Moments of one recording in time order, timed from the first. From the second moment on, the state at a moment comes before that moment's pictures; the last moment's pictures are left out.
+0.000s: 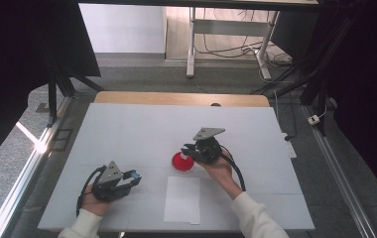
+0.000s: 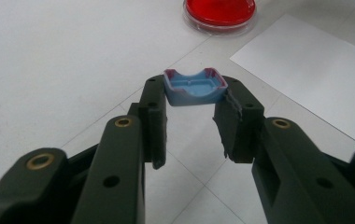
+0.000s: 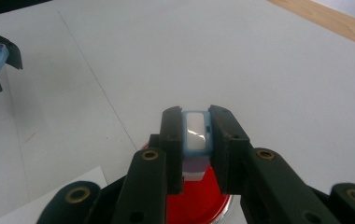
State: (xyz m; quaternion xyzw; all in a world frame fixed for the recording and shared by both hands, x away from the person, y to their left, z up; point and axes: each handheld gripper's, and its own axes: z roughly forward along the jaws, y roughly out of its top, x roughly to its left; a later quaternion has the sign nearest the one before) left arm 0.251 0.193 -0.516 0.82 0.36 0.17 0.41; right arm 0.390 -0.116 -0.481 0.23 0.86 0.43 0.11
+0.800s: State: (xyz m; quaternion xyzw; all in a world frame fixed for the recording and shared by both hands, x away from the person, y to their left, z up) left arm 0.250 0.194 -0.516 0.82 0.37 0.17 0.41; right arm 0.388 -0.106 -0.491 0.21 0.88 0.40 0.12
